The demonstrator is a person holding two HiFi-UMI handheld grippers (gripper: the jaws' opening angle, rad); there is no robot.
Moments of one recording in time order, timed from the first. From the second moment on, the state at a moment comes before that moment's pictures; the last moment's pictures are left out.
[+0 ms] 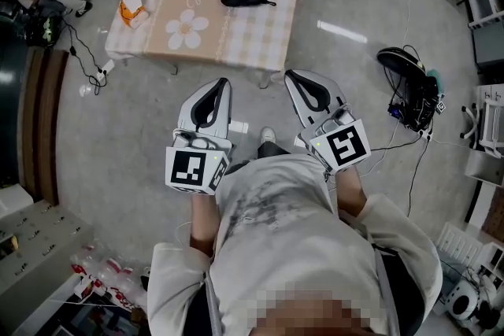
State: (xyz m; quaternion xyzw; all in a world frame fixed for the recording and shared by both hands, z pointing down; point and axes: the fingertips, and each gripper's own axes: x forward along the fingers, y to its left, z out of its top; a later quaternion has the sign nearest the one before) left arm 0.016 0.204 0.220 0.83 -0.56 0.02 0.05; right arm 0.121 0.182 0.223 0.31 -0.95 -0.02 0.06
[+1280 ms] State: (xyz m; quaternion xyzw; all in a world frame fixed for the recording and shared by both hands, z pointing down) left arm -0.013 0.090 0.229 0.82 -0.56 0.03 0.06; right arm 0.083 0.066 0.233 0.30 -0.95 -0.01 0.07
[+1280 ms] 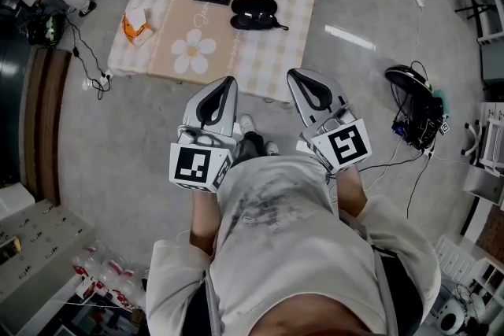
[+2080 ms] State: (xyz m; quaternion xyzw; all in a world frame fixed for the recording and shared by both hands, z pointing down) left arm -0.067 0.006 0.236 0.85 -0.52 0.02 0.06; right arm 0.036 -0.011 0.246 0.35 -0.93 0.00 0.10
